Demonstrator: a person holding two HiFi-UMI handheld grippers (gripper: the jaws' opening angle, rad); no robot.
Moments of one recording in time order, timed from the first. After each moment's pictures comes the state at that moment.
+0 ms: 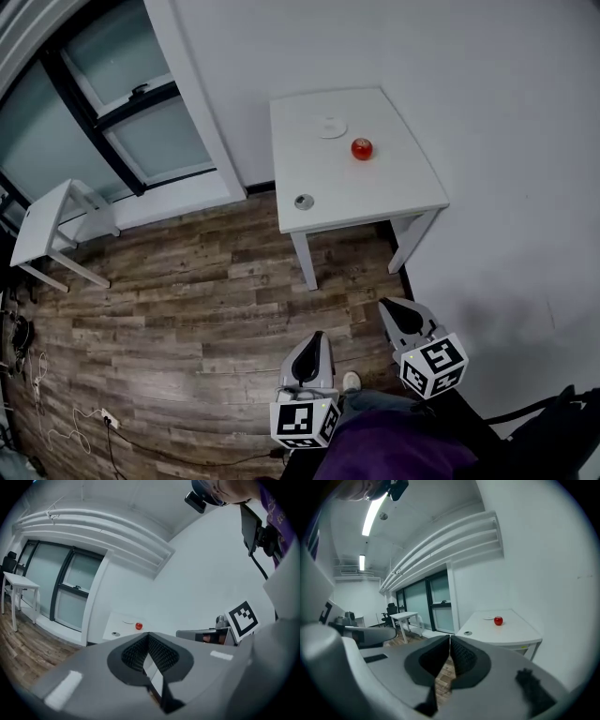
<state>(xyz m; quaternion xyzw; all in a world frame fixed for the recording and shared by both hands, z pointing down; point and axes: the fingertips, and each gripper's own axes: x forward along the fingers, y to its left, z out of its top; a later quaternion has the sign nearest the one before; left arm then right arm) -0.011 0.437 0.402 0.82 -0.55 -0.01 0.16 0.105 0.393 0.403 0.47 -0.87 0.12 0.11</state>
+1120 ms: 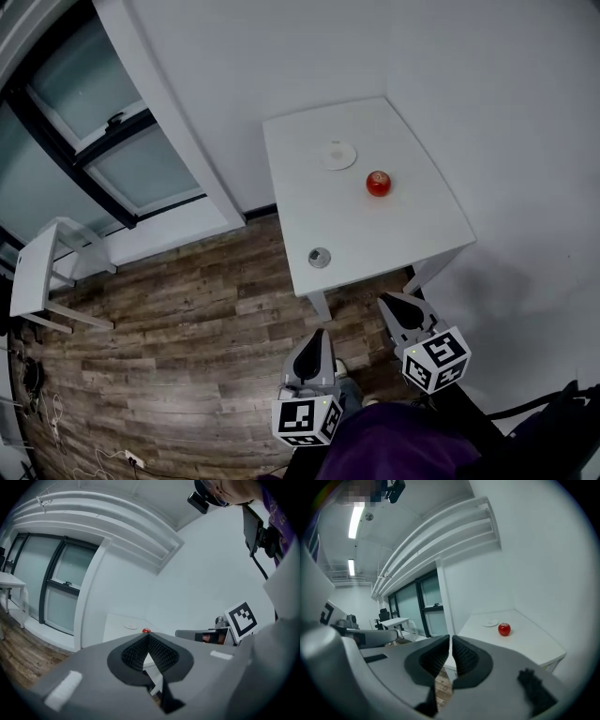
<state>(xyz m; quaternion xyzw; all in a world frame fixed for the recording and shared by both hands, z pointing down) -0.046 0.226 0.407 0.84 -0.52 0.01 0.17 0.070 0.189 0.410 0.49 -0.86 0.14 0.09</state>
